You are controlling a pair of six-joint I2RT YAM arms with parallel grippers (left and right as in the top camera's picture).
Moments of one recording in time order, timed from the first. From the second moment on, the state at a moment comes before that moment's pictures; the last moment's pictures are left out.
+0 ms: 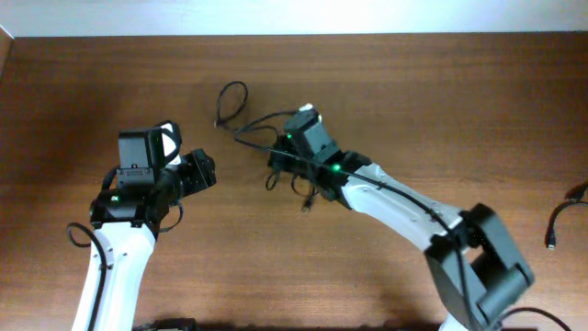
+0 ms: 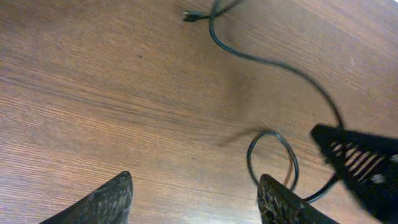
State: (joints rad) left arm 0.04 1.21 0.95 -0.68 0.19 -0.35; right arm 0.67 1.85 1.24 -0.11 -0.12 0.85
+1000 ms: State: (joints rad) left arm 0.04 1.21 0.95 -0.73 0.46 -0.36; right arm -0.86 1.38 1.35 -0.45 0.17 0.07
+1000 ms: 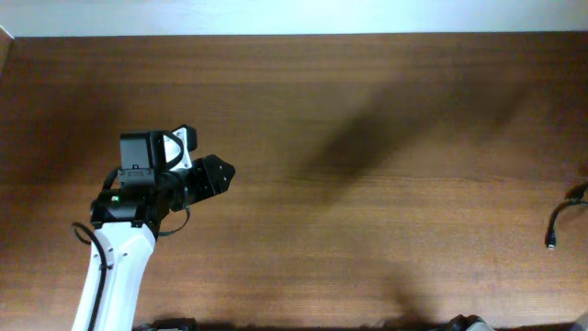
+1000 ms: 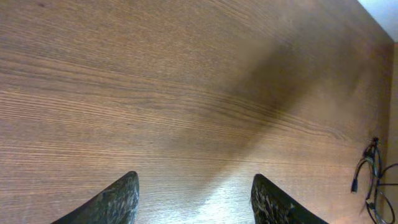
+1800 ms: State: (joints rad) left arm 0.04 1.10 0.95 -0.49 0.52 -0.30; right arm -0.63 0.97 1.39 -0.80 -0.48 0.21
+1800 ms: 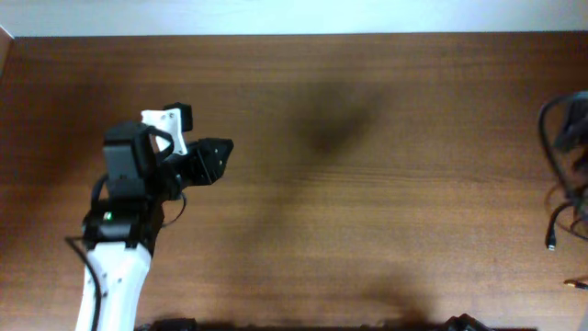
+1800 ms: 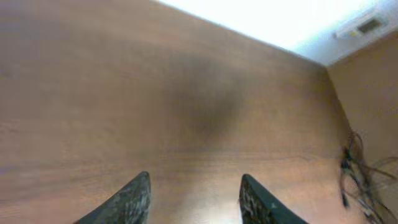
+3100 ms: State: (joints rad) left arm 0.04 0.10 0.20 0.15 0.02 -0.04; right arm -0.58 0.67 1.39 -1.15 -0.62 -0.03
